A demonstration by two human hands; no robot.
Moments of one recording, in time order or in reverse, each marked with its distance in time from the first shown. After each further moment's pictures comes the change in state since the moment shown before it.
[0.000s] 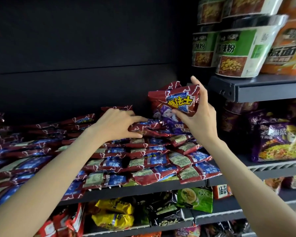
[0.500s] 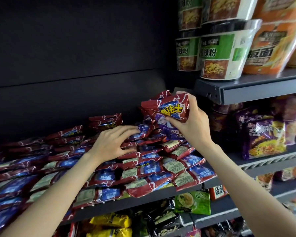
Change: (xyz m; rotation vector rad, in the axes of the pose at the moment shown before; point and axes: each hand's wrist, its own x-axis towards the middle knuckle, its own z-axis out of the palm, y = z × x) left_hand -0.005 0.002 0.070 -0.287 0.430 0.131; right_hand -0.001 0.013 -0.003 -0.111 0.012 0.010
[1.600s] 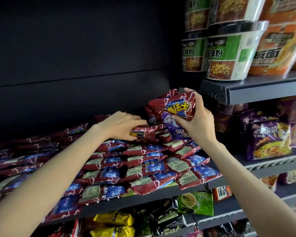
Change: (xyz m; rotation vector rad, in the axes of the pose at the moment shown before) left_hand 0.062 -0.010 -0.037 0.179 -0.511 0.055; right_hand 0.001 0.006 0.004 0.031 -0.006 0.032
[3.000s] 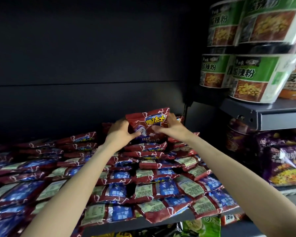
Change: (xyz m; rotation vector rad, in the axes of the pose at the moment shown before) left_hand 0.000 -0.029 0.054 -0.623 0.241 -0.858; right_hand 0.066 0.011 0.099 0.168 -0.703 0.244
